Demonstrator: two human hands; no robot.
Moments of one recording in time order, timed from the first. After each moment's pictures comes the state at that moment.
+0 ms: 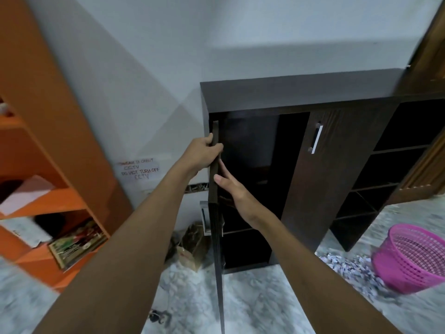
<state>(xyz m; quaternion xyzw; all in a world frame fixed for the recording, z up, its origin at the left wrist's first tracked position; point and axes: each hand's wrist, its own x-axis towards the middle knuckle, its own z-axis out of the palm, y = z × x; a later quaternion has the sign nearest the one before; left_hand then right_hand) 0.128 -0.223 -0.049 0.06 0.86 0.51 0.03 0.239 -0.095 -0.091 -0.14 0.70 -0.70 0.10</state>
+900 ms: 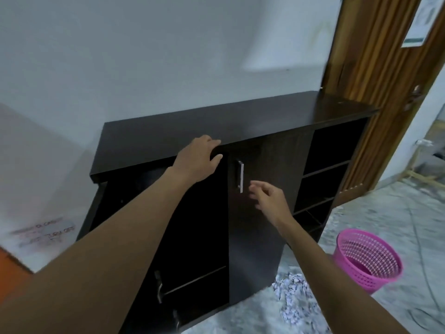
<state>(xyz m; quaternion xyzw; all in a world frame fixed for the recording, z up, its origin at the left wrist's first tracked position) 0.033 0.018 0.006 0.33 0.92 0.16 -0.13 0.138 0.201 -0.105 0.13 0.74 -0.64 -0.14</state>
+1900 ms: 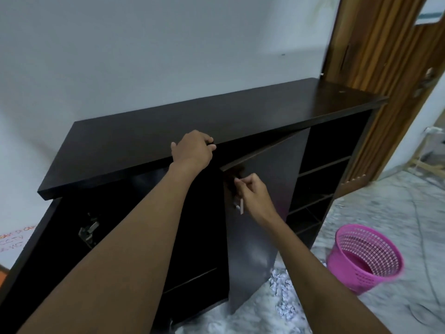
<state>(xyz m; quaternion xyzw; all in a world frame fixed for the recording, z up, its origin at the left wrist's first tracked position) -0.005 0.101 0.008 0.14 0.95 0.27 -0.08 0.091 0.230 -0.105 0.11 0.75 -0.63 -0.16</state>
